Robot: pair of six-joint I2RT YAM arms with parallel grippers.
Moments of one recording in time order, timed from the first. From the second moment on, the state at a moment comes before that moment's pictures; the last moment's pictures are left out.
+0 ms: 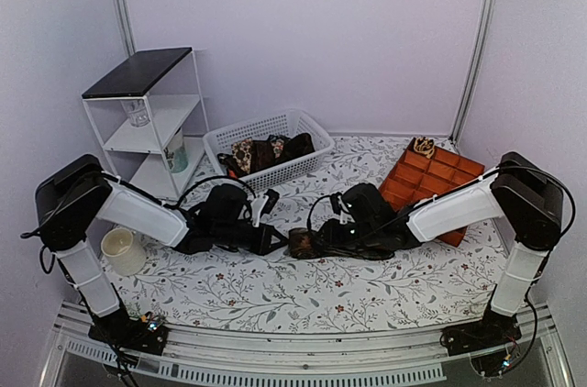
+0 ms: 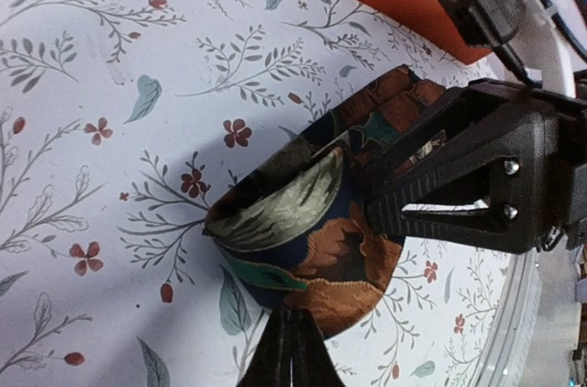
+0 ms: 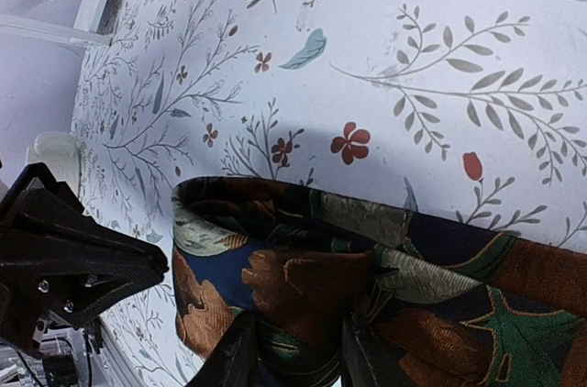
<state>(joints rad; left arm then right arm) -0.83 1.75 0.71 0.40 0.30 -0.48 0.90 1.80 0.88 0.18 -0.15 0.88</state>
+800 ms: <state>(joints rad) -0.79 1.90 0.76 0.48 0.38 -0.55 0.85 1.81 0.78 0.35 -0.21 0.87</state>
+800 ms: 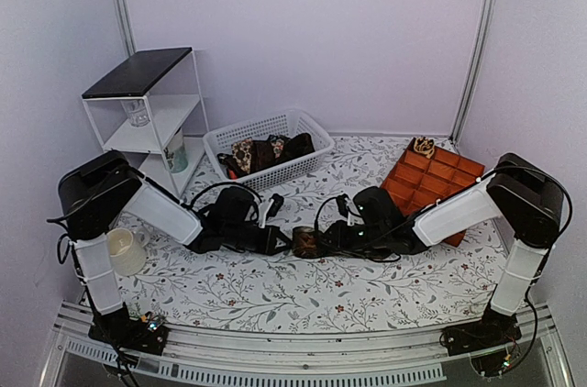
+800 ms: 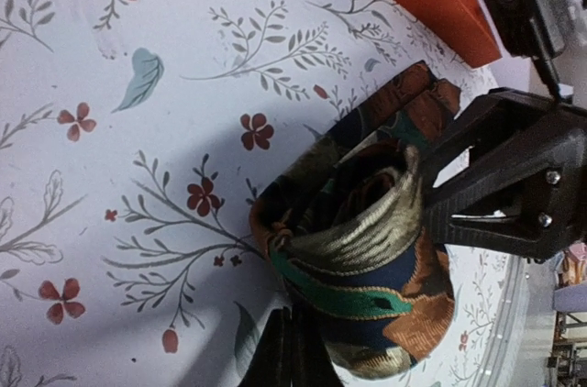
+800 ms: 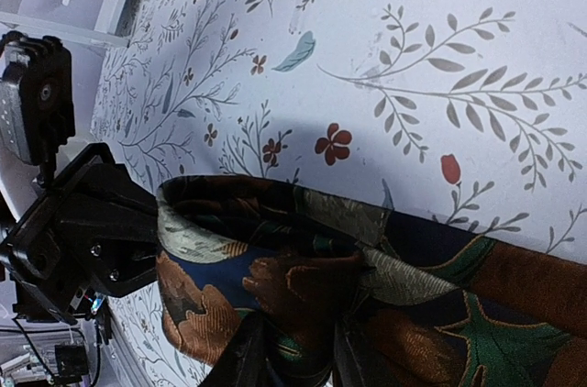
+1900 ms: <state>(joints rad) -0.82 1.92 0.92 0.53 0.48 -0.63 0.80 1.79 0.71 0.38 -0.23 0.87</state>
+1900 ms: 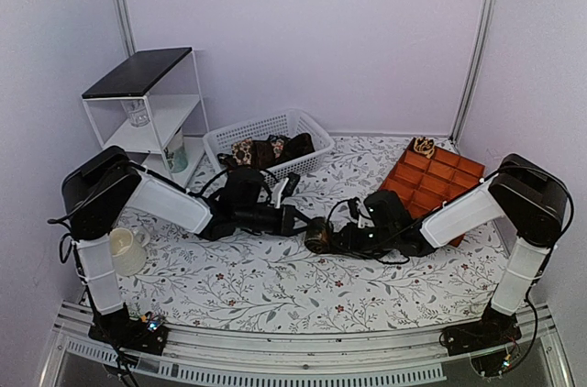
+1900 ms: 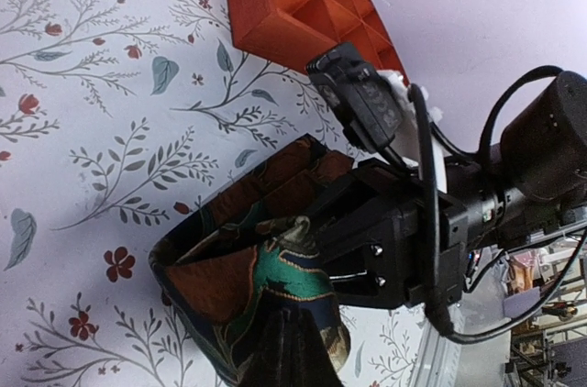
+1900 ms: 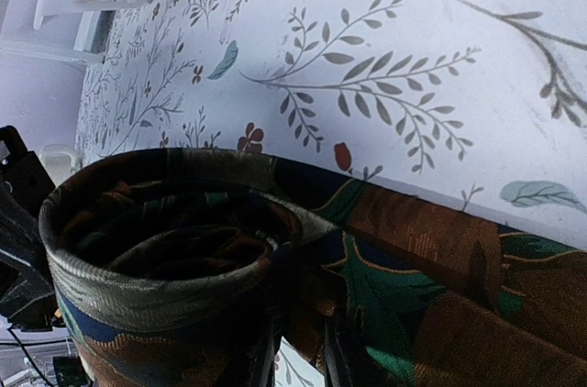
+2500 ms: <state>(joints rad) -0.86 1.95 1.01 0.47 0.42 -0.66 0.78 1.60 0.62 0.29 -0.15 0.98</state>
